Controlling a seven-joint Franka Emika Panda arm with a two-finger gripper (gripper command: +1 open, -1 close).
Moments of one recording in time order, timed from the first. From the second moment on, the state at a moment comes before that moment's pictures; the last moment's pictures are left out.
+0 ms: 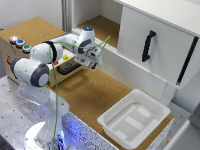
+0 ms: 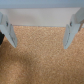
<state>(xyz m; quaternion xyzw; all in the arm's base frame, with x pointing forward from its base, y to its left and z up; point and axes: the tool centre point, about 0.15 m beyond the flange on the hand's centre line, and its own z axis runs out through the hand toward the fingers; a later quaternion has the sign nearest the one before) 0.385 0.055 0.345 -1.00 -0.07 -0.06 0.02</state>
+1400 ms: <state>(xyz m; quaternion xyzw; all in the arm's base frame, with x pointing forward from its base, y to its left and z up) 0.361 0.125 0.332 -0.99 -0.07 -0.07 0.03</state>
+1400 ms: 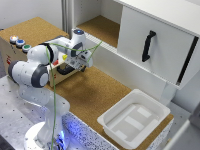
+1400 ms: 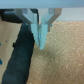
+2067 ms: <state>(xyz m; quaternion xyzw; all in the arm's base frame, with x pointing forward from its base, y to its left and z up) 0.338 0.181 0.334 -0.99 -0.13 -0.06 0.05</state>
